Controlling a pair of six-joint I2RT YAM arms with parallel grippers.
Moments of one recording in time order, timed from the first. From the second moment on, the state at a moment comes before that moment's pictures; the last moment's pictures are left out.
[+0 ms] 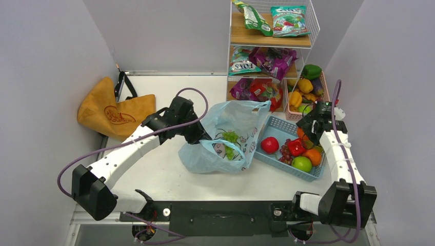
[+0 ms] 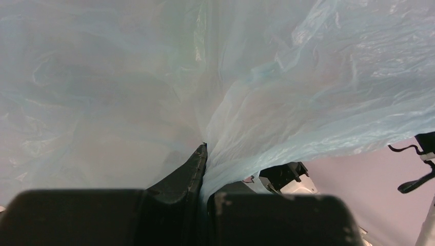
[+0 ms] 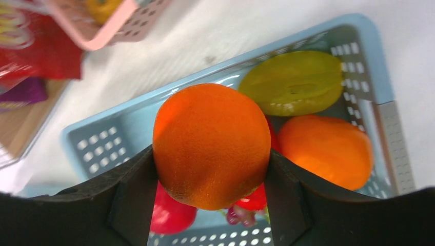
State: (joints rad) left arm -0.63 1.33 1.18 -0.73 0.24 -1.09; right arm -0.16 1.24 0.96 -0.73 0.20 0.70
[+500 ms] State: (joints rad) left arm -0.64 1.33 1.18 -0.73 0.22 -1.09; right arm 0.04 0.95 1.09 -0.68 0.05 0.66
